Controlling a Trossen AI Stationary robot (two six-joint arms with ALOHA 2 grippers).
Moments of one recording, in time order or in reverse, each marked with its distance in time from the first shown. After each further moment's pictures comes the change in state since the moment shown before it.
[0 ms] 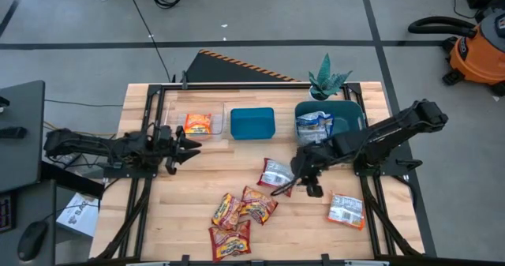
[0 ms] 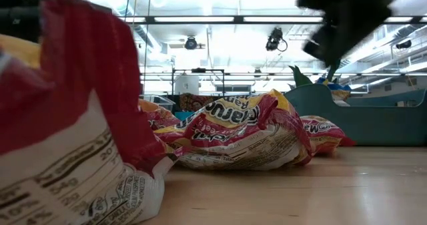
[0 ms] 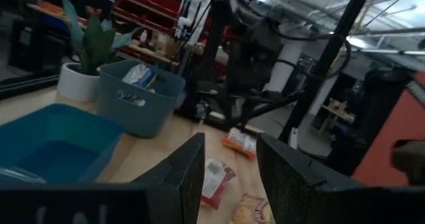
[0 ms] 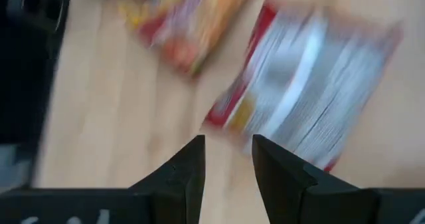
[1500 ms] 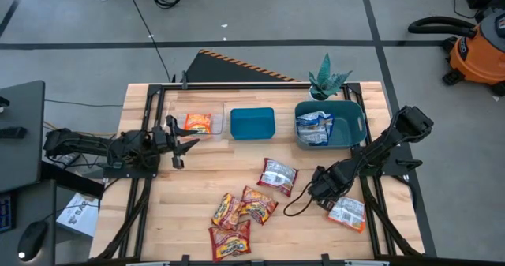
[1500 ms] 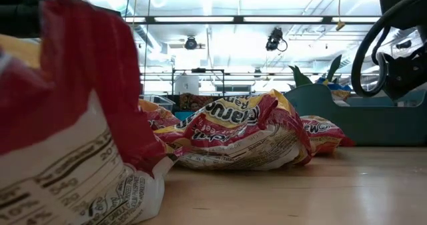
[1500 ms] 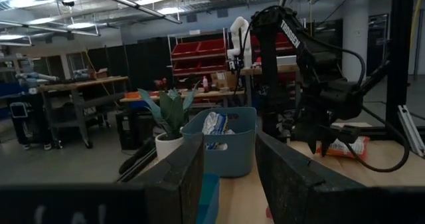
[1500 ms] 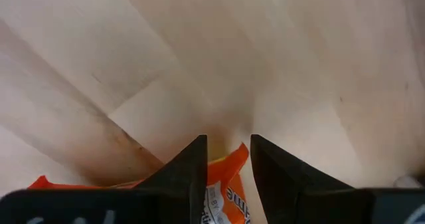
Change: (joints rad) left arm 0.000 0.007 0.004 0.089 -0.204 0.534; right arm 0.277 0.210 -0.151 -0.282 -0.042 0.904
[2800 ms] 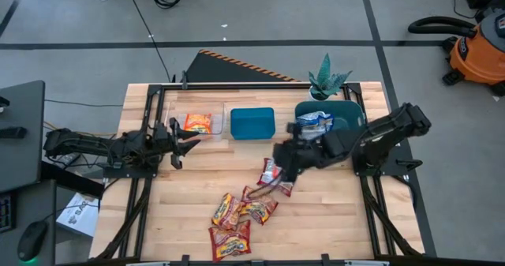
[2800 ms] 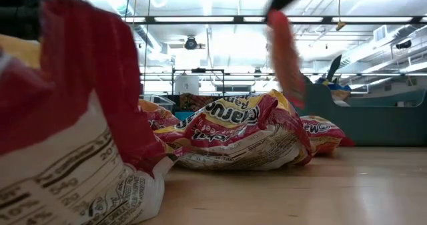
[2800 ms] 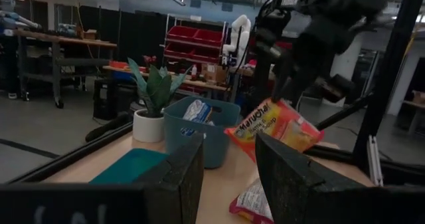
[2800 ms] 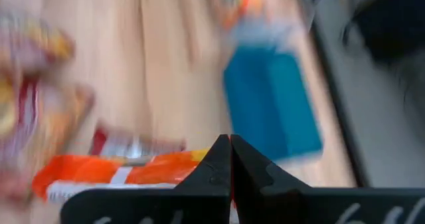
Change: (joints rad) left arm 0.000 0.000 0.000 -0.039 0.000 -0.269; right arm -0.230 0.001 0.661 0.002 0.770 -1.001
